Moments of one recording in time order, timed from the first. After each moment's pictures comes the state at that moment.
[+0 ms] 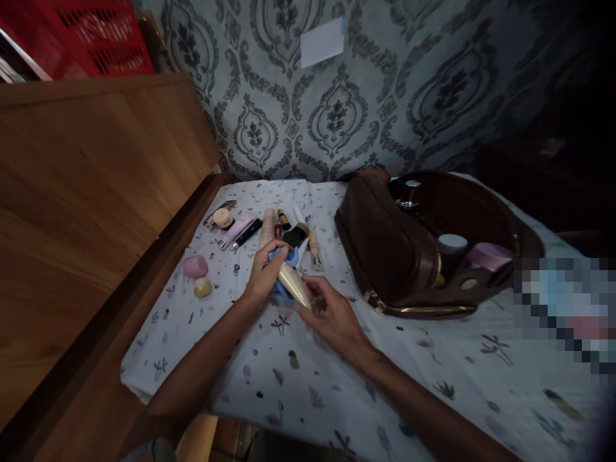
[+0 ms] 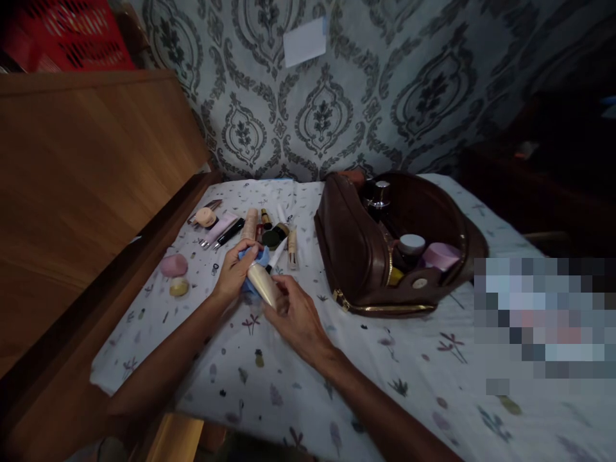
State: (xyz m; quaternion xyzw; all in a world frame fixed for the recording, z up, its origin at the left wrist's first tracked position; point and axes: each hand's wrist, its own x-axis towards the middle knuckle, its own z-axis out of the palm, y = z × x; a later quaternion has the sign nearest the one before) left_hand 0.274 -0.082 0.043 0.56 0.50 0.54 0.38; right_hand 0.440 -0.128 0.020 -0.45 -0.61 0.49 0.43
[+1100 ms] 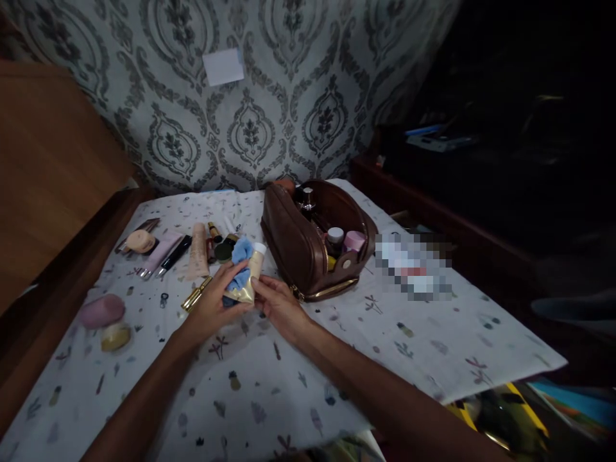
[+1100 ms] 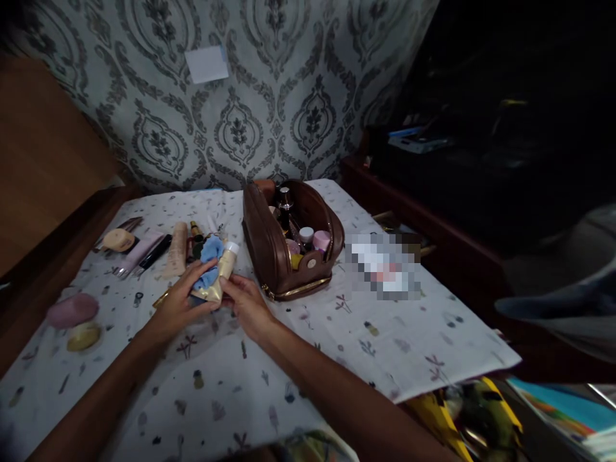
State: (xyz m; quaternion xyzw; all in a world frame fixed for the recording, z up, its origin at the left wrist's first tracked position) left_hand 0.283 -0.091 0.035 0.80 0.41 0.34 0.26; right_hand 0.453 -0.107 0.015 -0.29 -0.28 0.75 0.53
